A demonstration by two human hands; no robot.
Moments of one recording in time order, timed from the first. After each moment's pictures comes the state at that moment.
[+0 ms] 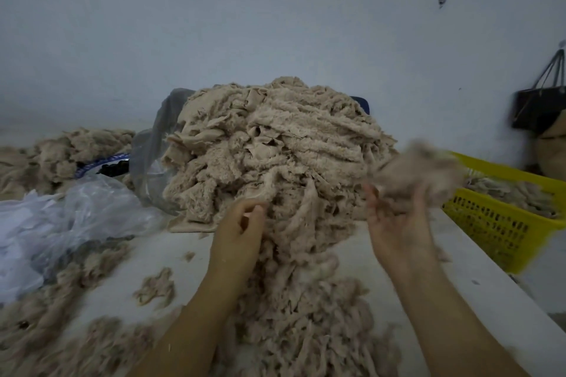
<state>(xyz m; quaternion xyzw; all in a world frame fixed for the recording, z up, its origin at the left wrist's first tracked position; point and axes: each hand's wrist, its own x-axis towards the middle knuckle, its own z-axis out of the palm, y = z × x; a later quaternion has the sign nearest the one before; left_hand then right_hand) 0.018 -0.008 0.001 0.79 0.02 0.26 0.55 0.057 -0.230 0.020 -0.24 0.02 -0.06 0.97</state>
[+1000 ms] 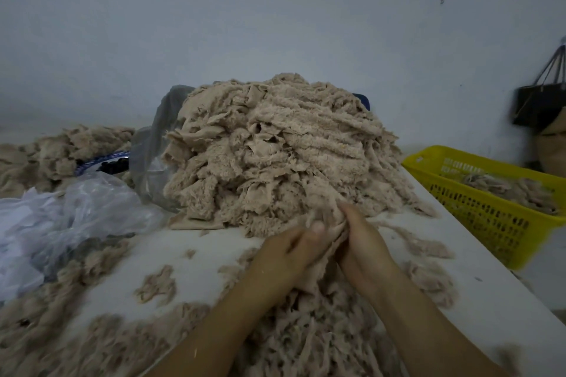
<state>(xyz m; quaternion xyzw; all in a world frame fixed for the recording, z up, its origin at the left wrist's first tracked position) 0.003 -0.048 0.001 0.84 -0.11 0.07 0.52 0.047 -0.187 0.001 -0.54 0.03 0.06 0.84</state>
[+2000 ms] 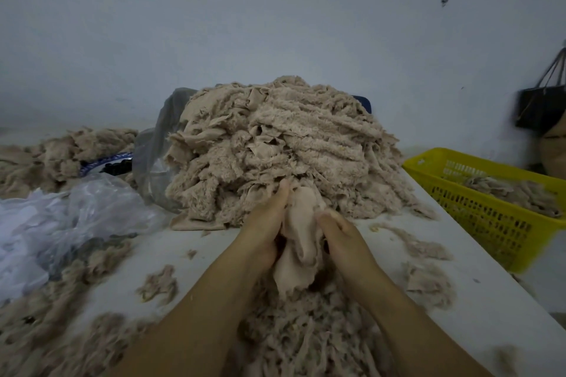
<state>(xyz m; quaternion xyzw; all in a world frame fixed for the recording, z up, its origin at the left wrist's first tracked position) 0.046 -0.042 0.032 0.59 0.10 -0.03 0.80 0.033 -0.179 -0.001 -0.73 -0.10 0.00 0.68</state>
